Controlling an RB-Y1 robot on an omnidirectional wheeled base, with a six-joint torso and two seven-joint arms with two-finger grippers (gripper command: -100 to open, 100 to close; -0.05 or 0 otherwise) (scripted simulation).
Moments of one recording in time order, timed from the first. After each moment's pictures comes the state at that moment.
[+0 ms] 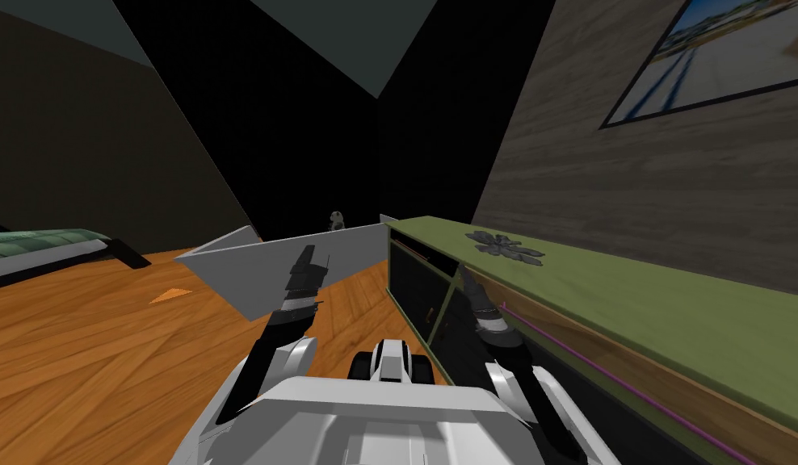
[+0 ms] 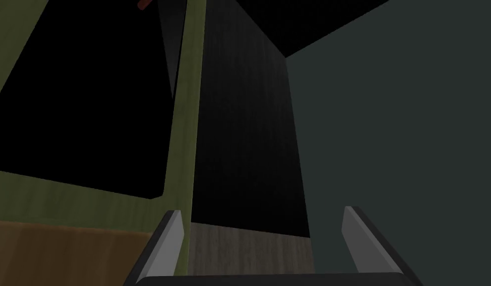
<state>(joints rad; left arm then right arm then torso) 0.54 -0.01 0.03 -2.32 -0.03 -0.38 -0.01 0.56 -0.27 -0.05 -2.20 0.22 -0.53 0.15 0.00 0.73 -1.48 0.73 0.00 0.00</state>
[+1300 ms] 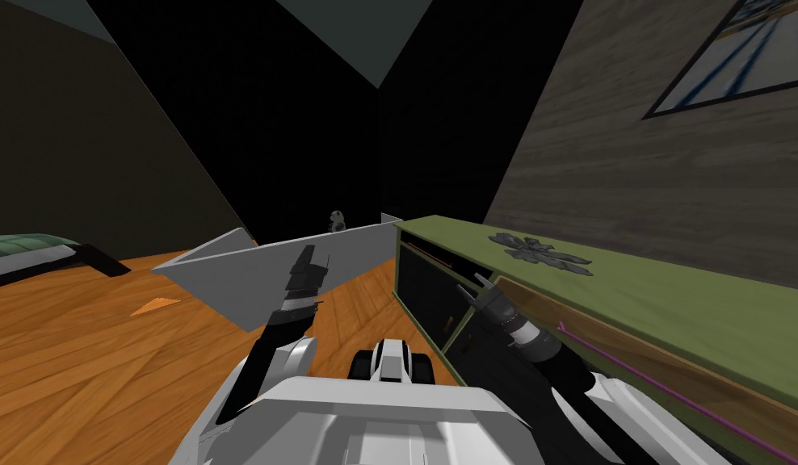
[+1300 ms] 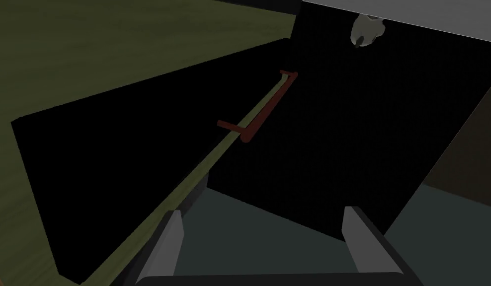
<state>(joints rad) 0.54 -0.01 0.03 -2.32 -0.03 -0.38 -0.01 0.68 -0.63 -0.27 -2.18 0.57 -0.52 0.46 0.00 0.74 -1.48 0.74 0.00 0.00</state>
